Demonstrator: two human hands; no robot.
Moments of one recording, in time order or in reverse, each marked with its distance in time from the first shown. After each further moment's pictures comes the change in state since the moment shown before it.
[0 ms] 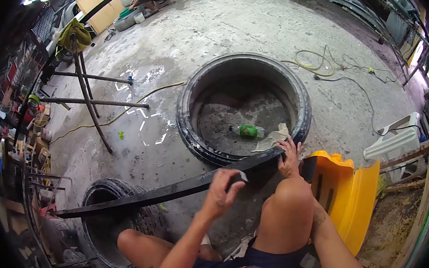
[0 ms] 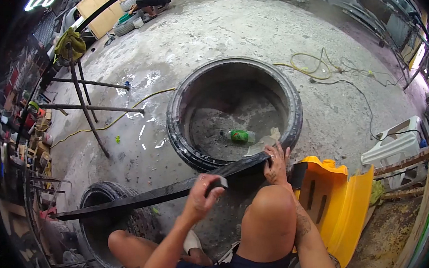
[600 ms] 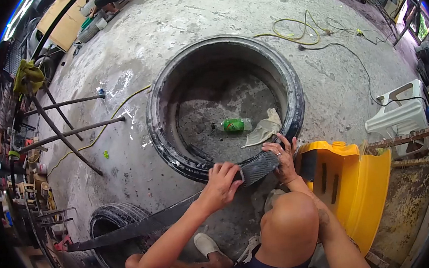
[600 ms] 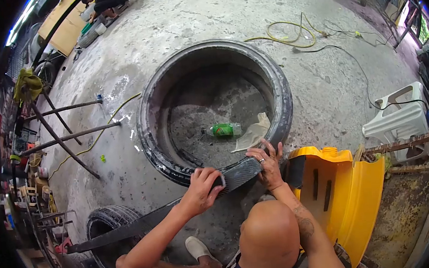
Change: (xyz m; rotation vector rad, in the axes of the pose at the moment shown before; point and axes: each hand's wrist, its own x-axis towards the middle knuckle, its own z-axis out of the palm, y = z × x) left_hand 0.081 -0.048 0.026 0.324 -0.392 0.192; right_hand -0.006 0.003 -0.001 -0.057 -0.039 -0.078
